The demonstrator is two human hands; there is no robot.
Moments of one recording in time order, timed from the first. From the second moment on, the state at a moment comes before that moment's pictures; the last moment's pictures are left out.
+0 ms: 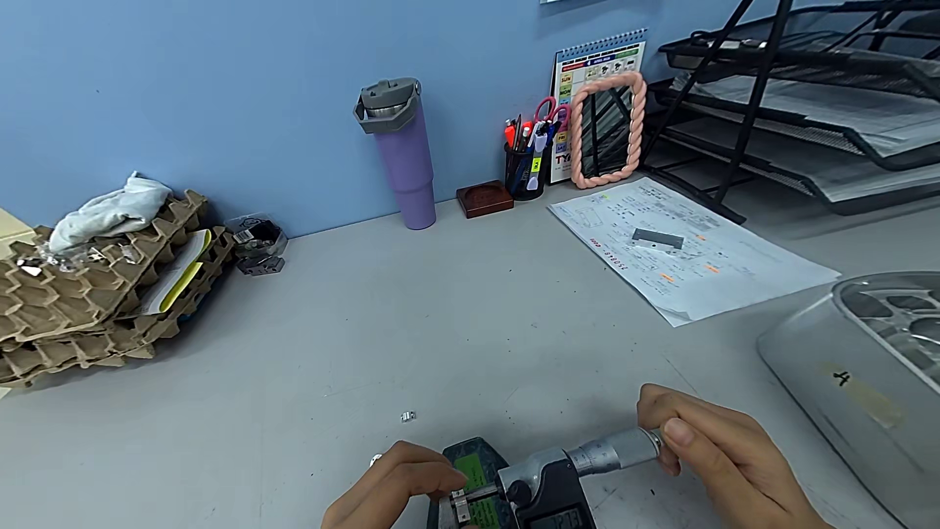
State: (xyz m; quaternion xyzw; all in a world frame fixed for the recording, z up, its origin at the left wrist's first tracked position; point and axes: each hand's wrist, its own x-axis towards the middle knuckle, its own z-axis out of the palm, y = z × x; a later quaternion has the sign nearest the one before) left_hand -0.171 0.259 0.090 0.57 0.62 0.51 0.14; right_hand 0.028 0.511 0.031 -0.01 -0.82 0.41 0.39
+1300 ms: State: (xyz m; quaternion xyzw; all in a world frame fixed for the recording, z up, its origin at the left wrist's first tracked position) left_hand -0.170 0.258 0.093 0.57 0.63 0.50 0.14; right_hand 0.027 0.515 0.029 0.01 -0.82 0.43 0.36
